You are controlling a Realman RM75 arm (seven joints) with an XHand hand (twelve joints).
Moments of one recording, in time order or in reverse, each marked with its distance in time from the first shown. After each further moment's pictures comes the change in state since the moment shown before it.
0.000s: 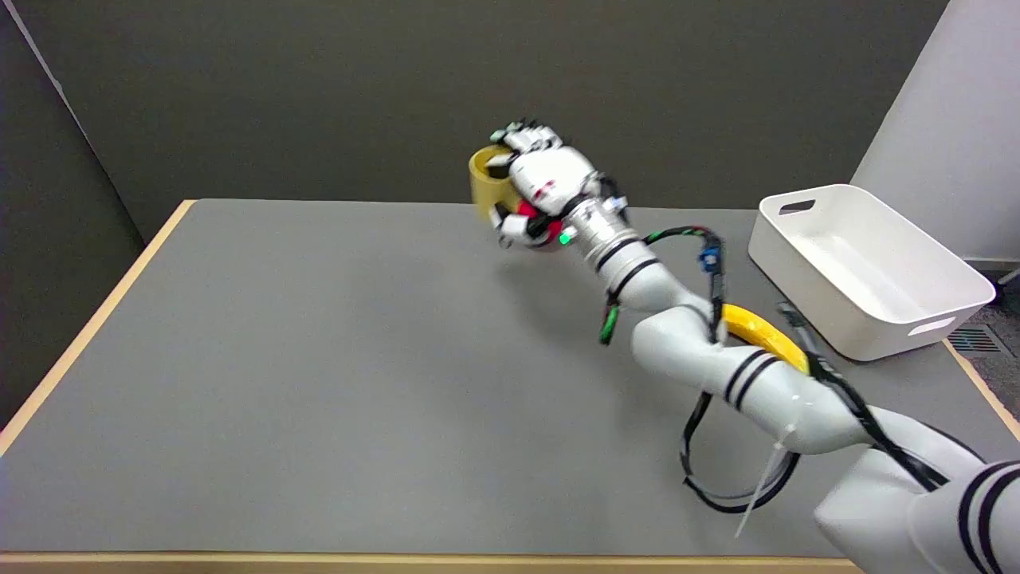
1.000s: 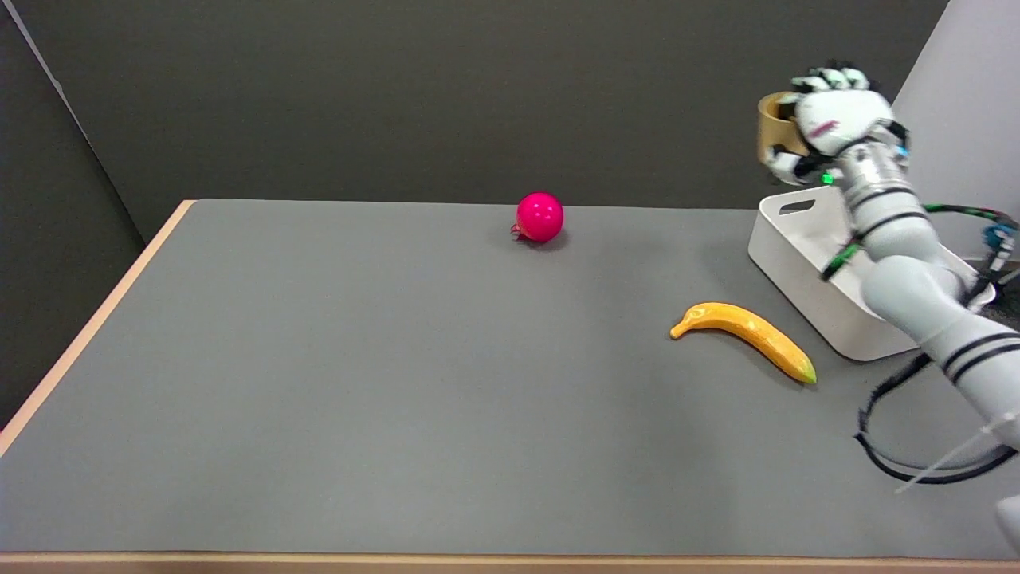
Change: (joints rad) arm -0.251 0.418 0.517 0.130 0.382 -0.089 -0.425
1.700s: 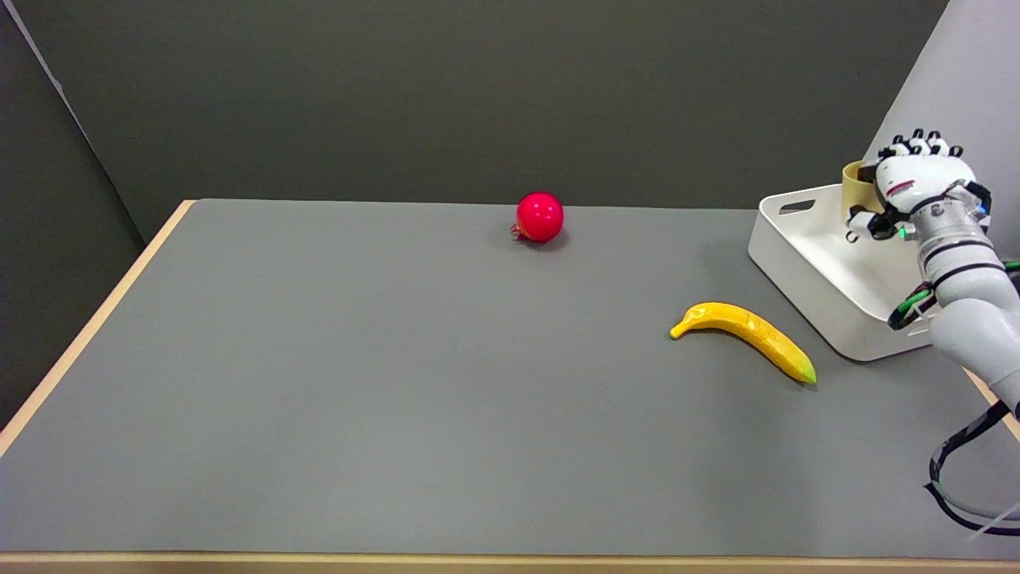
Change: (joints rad) arm -0.195 0.069 0.132 -0.106 0.090 0.014 -0.031
